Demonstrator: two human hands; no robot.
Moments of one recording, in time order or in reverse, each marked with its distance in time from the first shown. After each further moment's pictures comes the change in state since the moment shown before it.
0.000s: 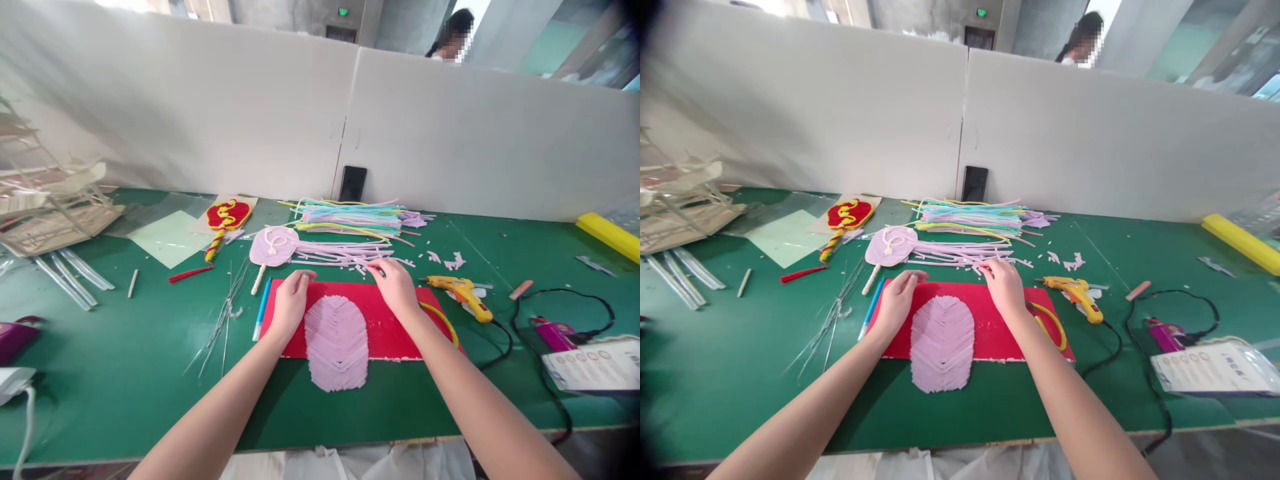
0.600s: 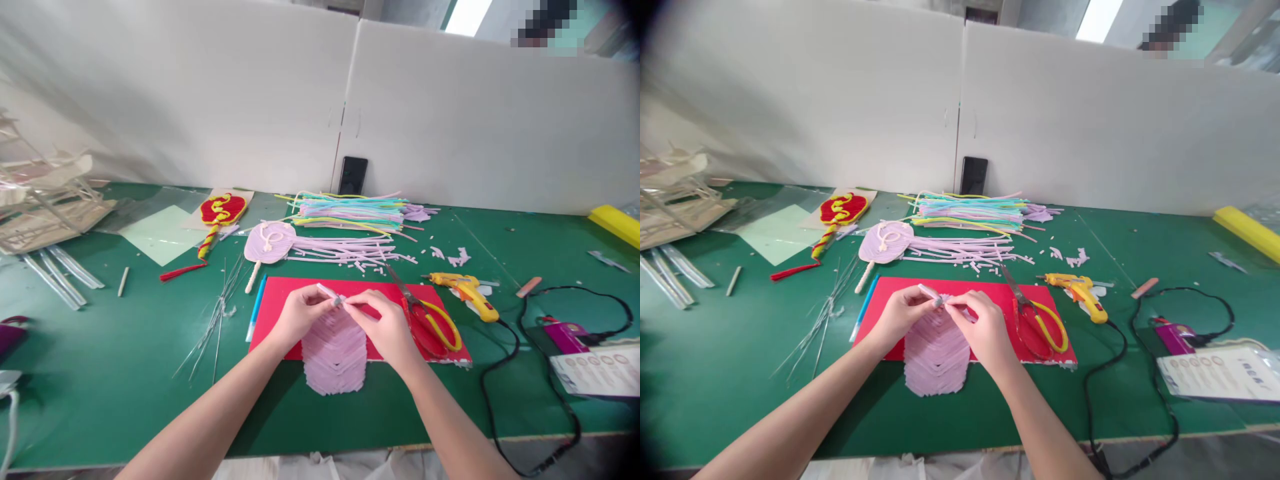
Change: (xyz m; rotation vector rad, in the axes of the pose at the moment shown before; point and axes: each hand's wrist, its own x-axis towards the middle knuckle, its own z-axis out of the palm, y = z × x) left_hand -0.016 0.014 0.009 -0.347 -0.403 -0.099; right_hand -0.049 -0.074 -0.035 0.644 -0.063 0.118
